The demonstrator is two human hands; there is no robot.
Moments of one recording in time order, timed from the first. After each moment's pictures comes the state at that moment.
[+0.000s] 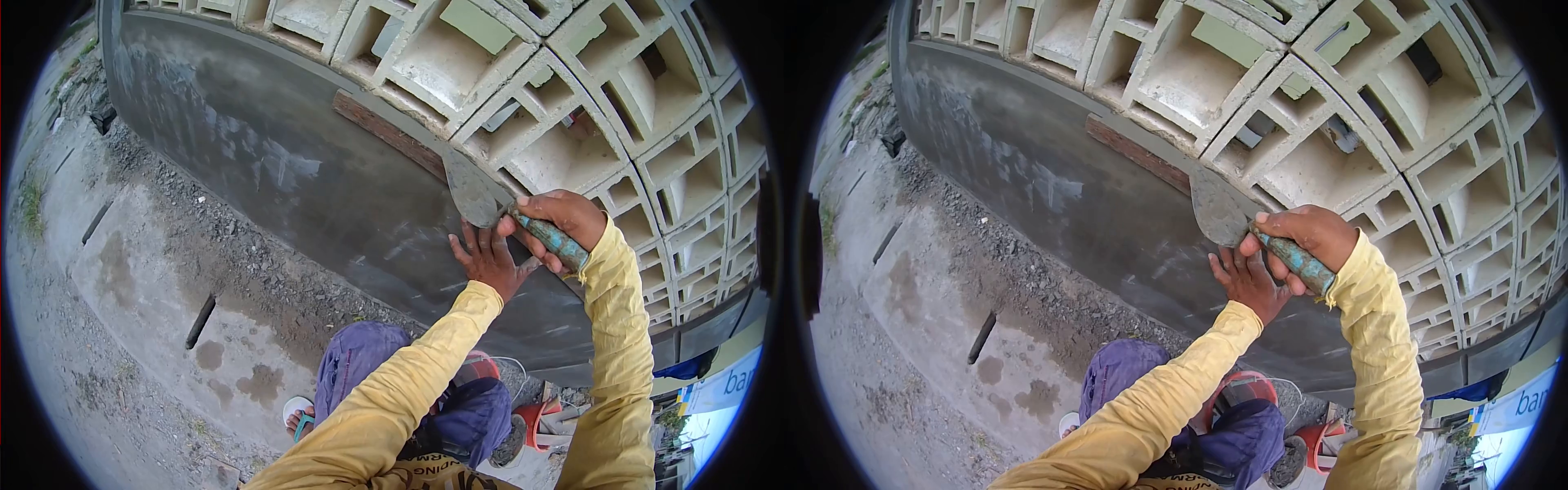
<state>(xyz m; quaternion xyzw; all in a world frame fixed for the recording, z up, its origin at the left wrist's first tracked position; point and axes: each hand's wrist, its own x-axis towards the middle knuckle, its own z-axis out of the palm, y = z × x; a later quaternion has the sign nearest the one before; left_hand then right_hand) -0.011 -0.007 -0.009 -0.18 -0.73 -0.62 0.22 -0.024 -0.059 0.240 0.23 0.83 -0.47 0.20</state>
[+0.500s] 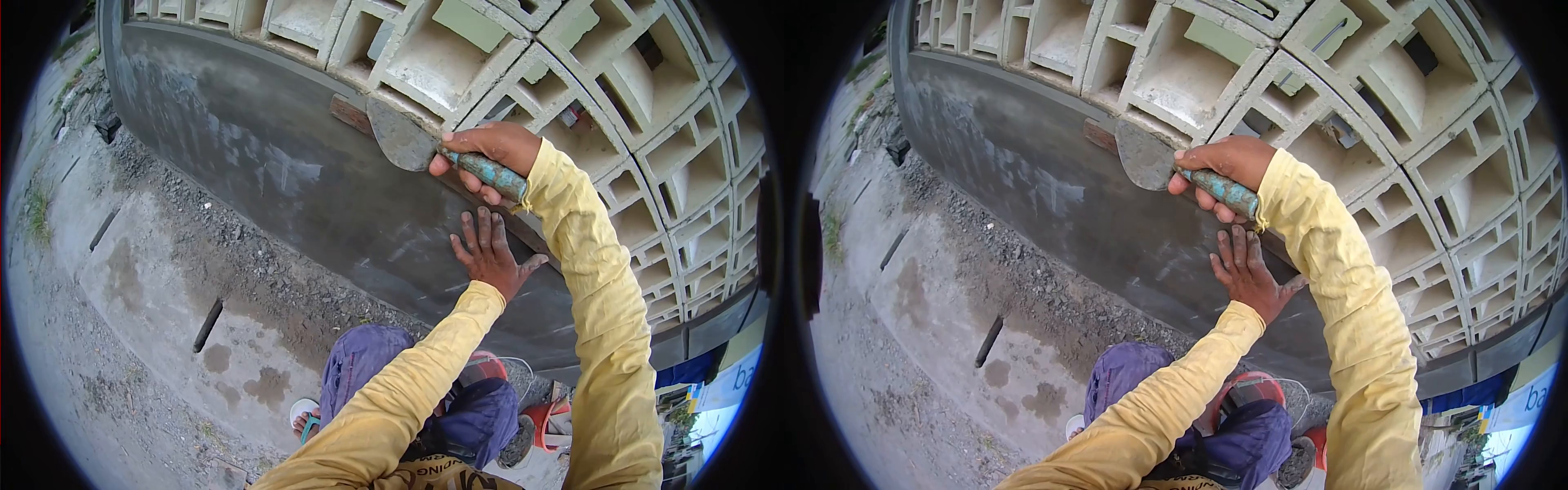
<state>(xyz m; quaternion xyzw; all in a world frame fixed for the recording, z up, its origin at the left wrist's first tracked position) -0.015 -0.012 0.002 -0.15 -0.71 -0.62 0.30 -0.106 -0.086 0.227 0.14 0.86 -0.44 0.21</state>
